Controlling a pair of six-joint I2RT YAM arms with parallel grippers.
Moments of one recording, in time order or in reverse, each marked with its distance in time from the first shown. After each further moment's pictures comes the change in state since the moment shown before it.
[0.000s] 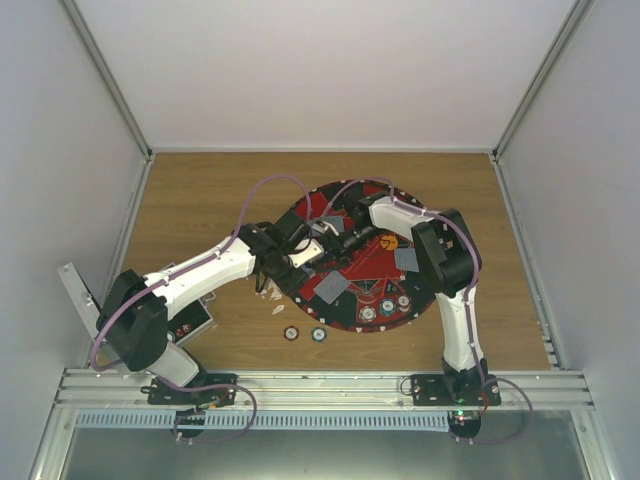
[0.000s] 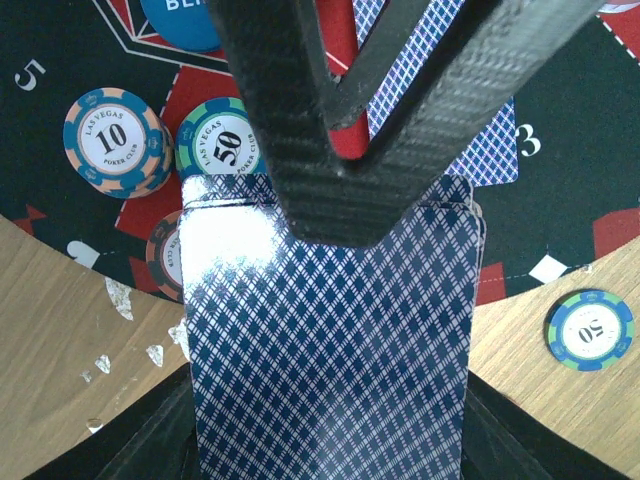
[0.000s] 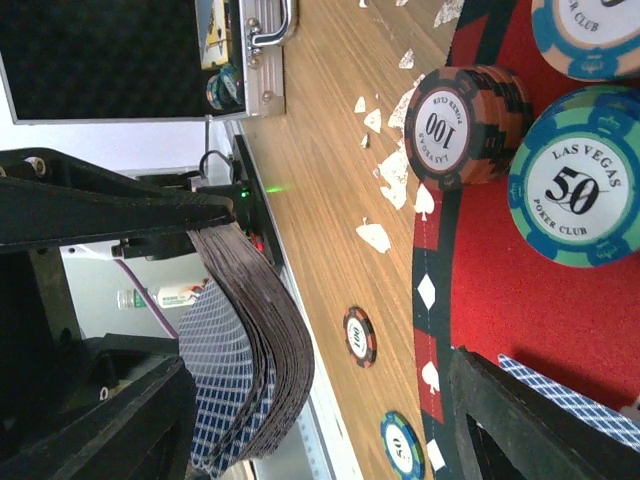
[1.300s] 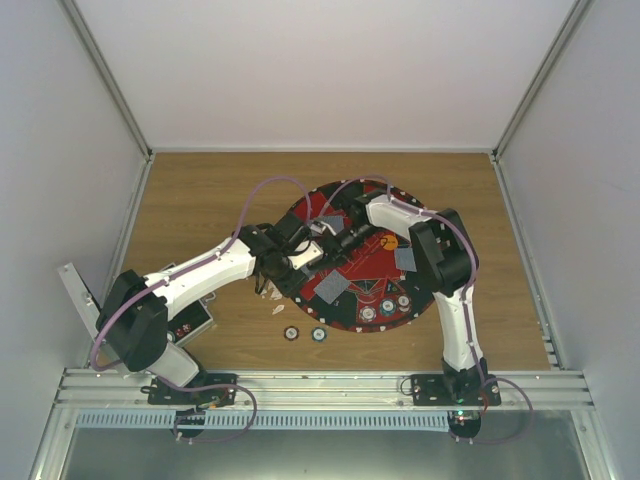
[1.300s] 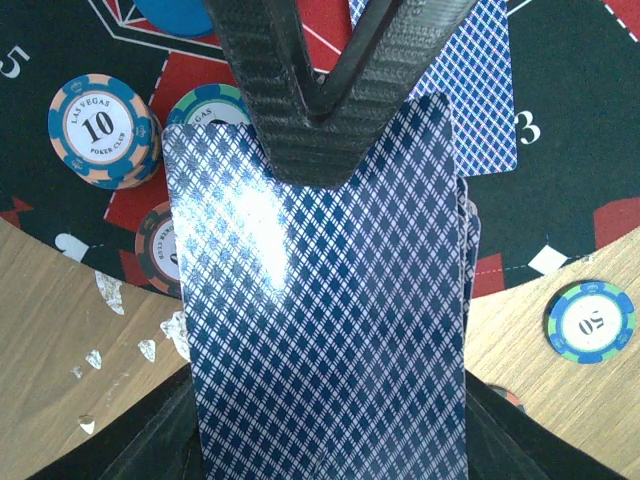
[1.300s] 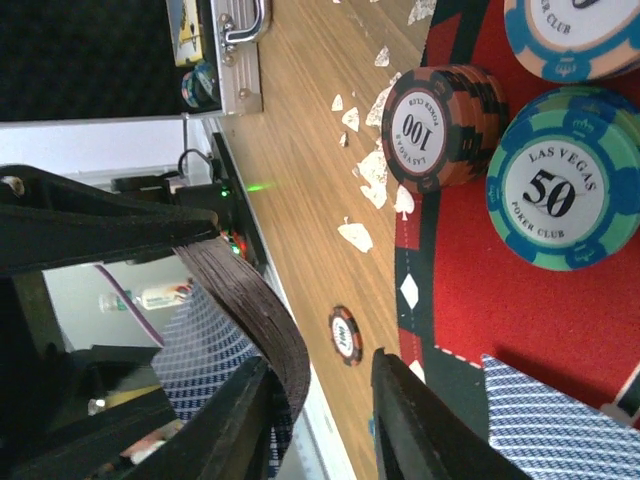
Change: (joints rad) left arm 0.000 -0.003 -0.013 0.000 0.002 0.000; right arm 0.012 0.026 0.051 -0.039 0.056 0.006
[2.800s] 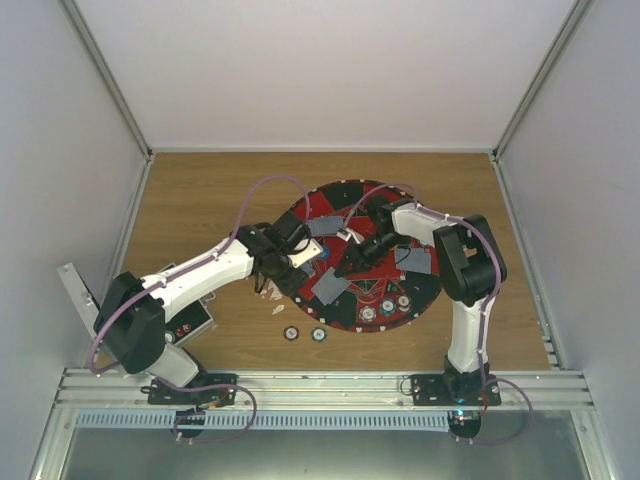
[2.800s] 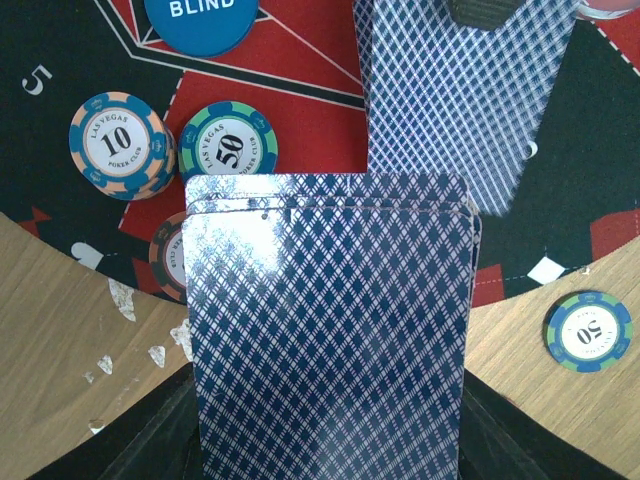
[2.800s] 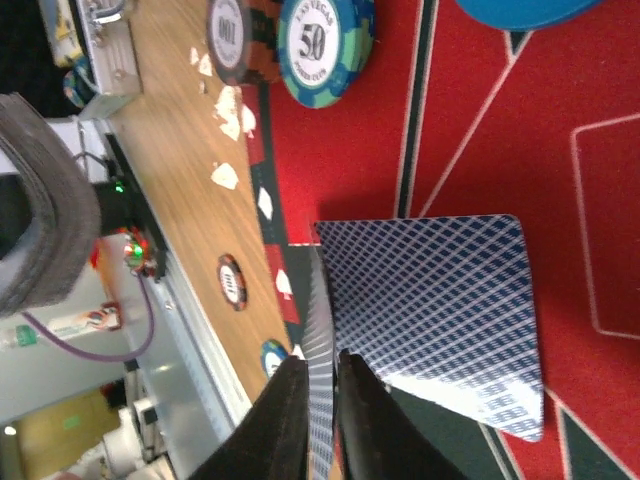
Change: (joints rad) left arm 0.000 -0.013 0.000 0.013 -0.003 0.000; right arm -0.100 -0.185 -0.270 0.101 0.177 -0.011
